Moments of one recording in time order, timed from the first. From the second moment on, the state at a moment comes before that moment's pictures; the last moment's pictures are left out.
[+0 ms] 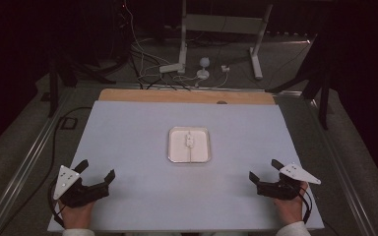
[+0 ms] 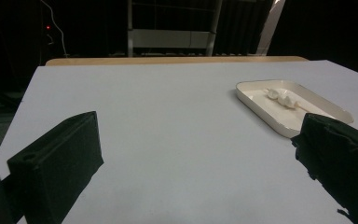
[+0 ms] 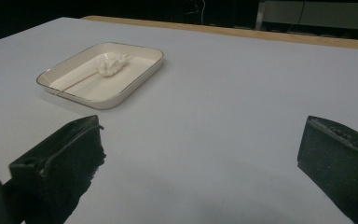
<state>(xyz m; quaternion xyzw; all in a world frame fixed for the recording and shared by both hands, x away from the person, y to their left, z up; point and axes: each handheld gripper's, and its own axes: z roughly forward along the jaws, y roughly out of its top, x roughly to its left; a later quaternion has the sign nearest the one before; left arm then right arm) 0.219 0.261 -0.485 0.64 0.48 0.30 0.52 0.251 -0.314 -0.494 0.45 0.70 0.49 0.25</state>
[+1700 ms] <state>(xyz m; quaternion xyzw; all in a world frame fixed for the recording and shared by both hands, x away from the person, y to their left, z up) 0.257 0.226 -0.449 0.66 0.48 0.26 0.52 0.251 -0.315 -0.494 0.45 0.71 0.49 0.25</state>
